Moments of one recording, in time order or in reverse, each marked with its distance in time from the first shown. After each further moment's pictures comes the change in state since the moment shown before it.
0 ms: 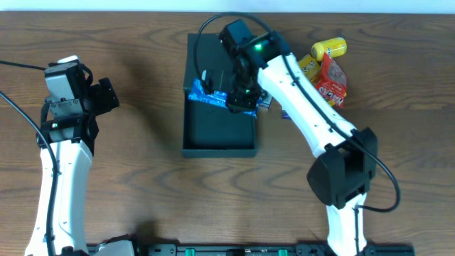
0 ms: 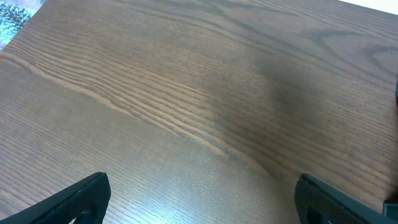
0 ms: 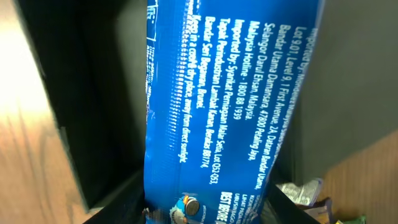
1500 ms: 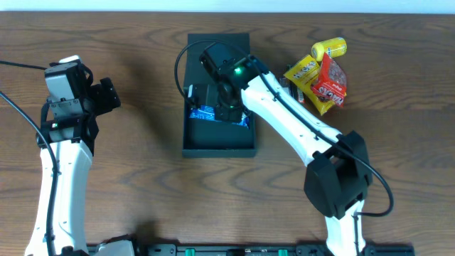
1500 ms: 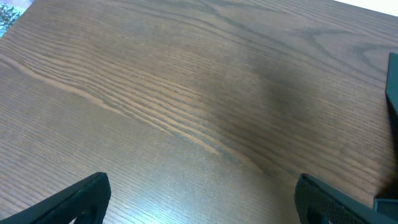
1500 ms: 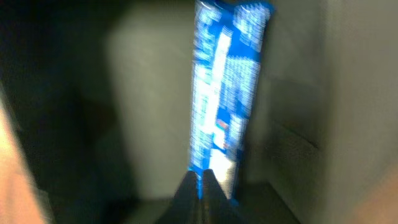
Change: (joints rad) left arm 0.001 0.000 0.000 0.000 0.027 0.000; right arm 0.101 -0.040 -0.193 0.209 0.059 0.077
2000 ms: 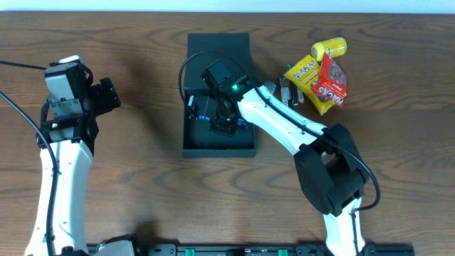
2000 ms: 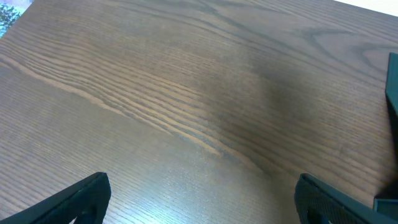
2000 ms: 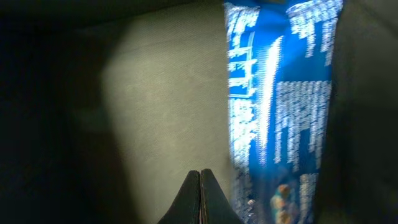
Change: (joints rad) left arm 0.000 0.000 0.000 0.000 0.000 0.000; right arm 0.000 0.025 -0.232 0.283 -0.079 0.116
